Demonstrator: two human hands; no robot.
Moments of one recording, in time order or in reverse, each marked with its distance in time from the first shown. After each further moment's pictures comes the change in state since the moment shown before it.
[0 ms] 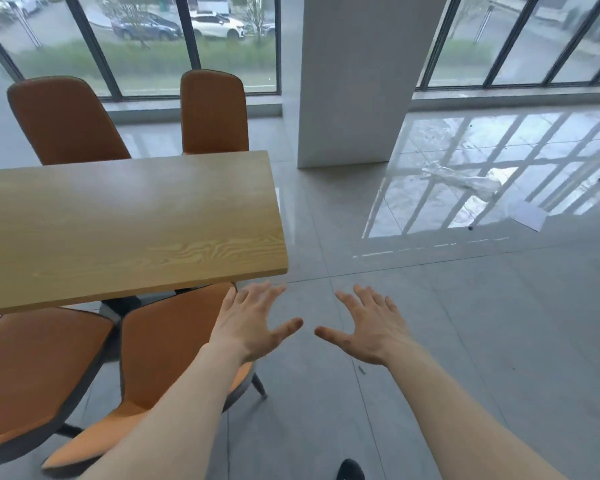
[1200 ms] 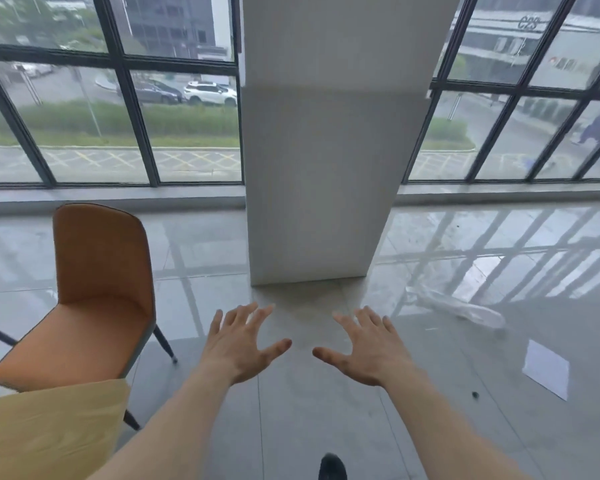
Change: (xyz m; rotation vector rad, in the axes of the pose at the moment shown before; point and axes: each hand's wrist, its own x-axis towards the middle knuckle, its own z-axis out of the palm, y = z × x) left_hand 0.786 0.140 -0.200 0.022 0.122 -0.039; right_hand 0.637 0.265 -0.450 -0.054 0.096 -0.003
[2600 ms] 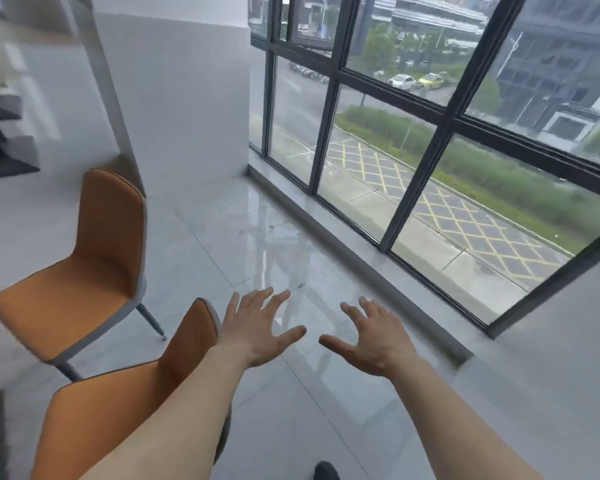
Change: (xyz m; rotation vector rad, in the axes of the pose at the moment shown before) left_hand 0.550 -0.507 -0.256 -0.190 0.337 -0.913; right_hand 0.865 -0.535 -0.212 -0.348 -0.141 -0.934
